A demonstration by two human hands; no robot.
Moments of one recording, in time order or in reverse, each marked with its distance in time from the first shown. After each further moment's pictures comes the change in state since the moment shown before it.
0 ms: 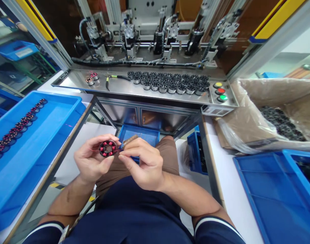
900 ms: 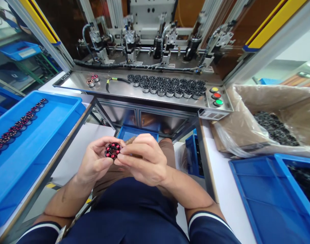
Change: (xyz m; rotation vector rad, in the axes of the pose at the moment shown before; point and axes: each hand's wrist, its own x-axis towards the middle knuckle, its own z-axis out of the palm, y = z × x) left_hand 0.003 0.014 0.010 -0.415 -0.120 -0.499; right_hand 0.015 0.002 -0.028 -0.318 -0.097 -0.426
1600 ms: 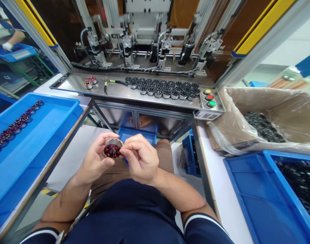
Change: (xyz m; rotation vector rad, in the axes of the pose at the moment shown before) left_hand 0.000 0.002 -0.010 0.110 -0.117 0.007; right_hand -0.007 -0.011 0.031 0.180 0.211 0.318
